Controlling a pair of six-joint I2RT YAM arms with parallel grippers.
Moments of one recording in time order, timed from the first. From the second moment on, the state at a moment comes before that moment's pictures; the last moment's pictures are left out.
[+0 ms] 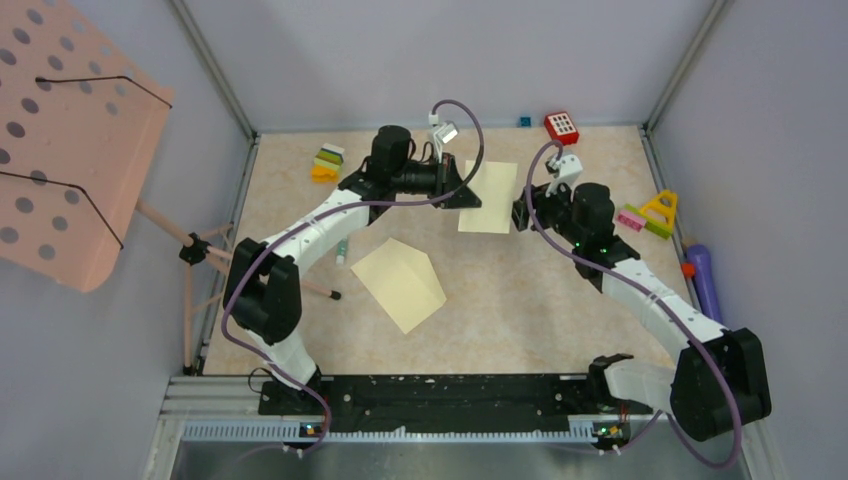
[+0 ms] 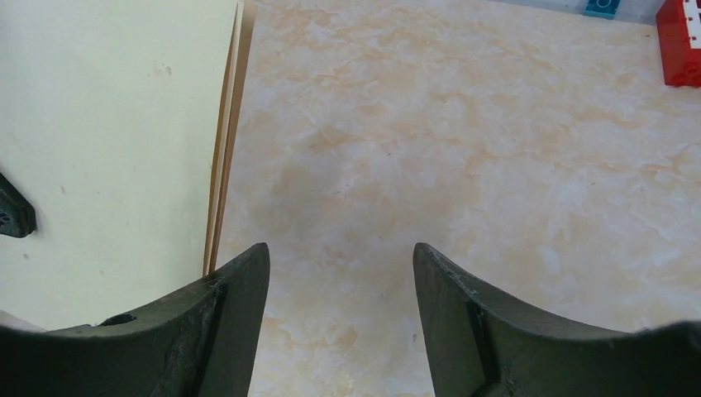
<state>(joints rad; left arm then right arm) -0.53 1.72 1.40 0.00 0.89 -0.44 0.32 1.16 0.72 0.19 -0.20 0.12</state>
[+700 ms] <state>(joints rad) -0.52 1.70 1.39 0.00 0.96 -0.44 -0.02 1.15 0.74 0.27 -0.62 0.28</state>
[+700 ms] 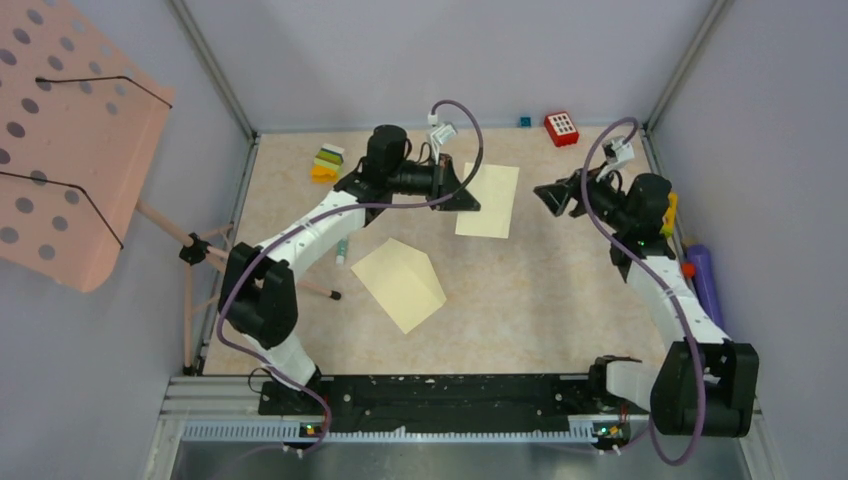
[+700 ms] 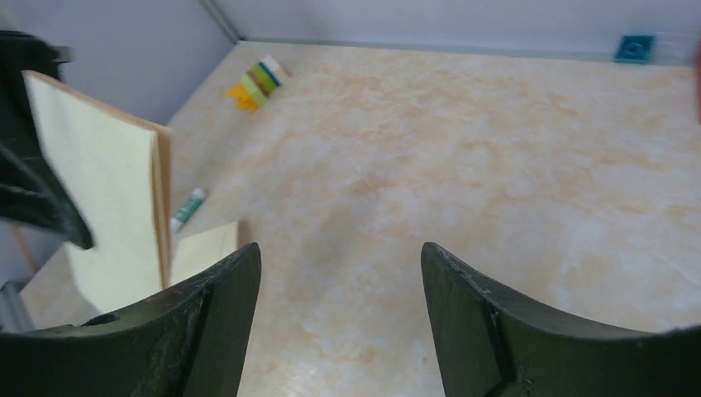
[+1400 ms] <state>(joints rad) -0.51 1.62 1.30 0.16 1.06 -0.53 0.15 1.28 0.64 1.04 -1.14 0.82</state>
